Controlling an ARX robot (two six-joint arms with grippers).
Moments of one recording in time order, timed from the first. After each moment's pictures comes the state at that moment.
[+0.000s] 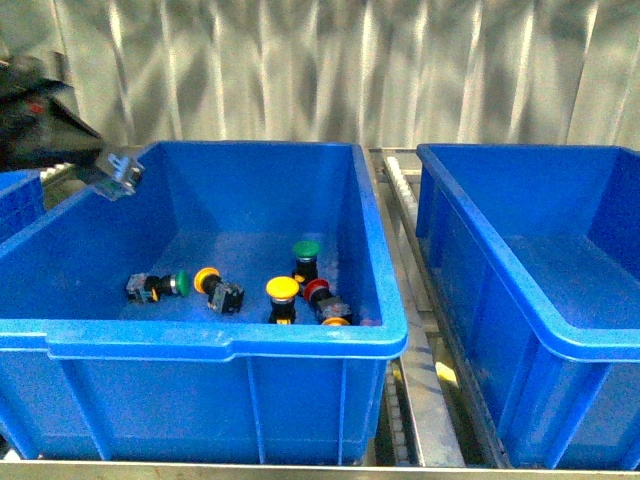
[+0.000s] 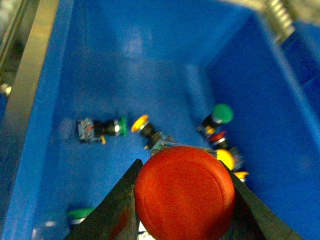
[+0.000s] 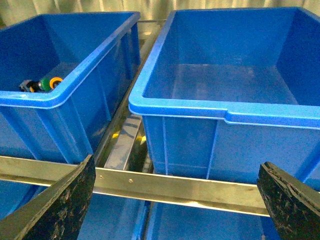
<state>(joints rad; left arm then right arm) 0.04 1.55 1.12 0.24 0.41 -0.19 0.00 0.00 0.02 0.00 0.00 0.00</state>
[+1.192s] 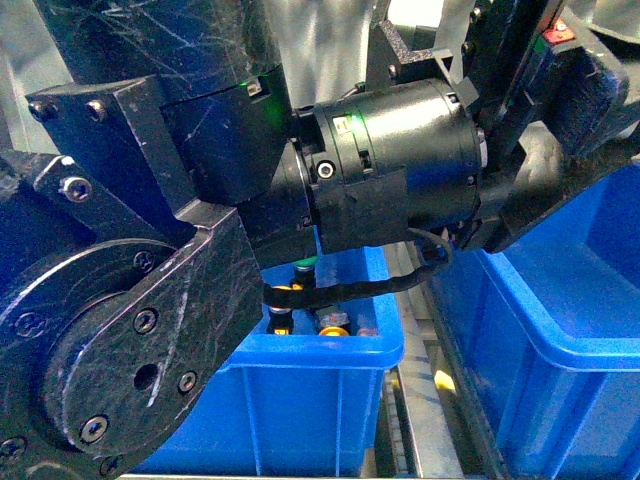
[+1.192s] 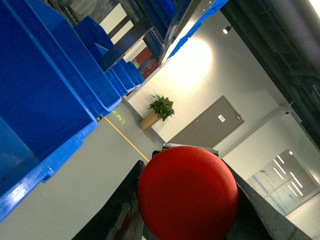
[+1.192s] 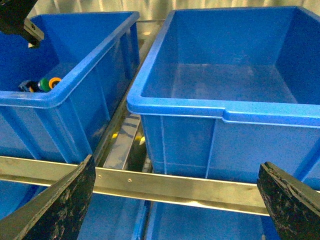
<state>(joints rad) -0.59 1.87 1.09 1.25 0.83 -1.07 0.00 0.00 0.02 0.00 0.00 0.00</state>
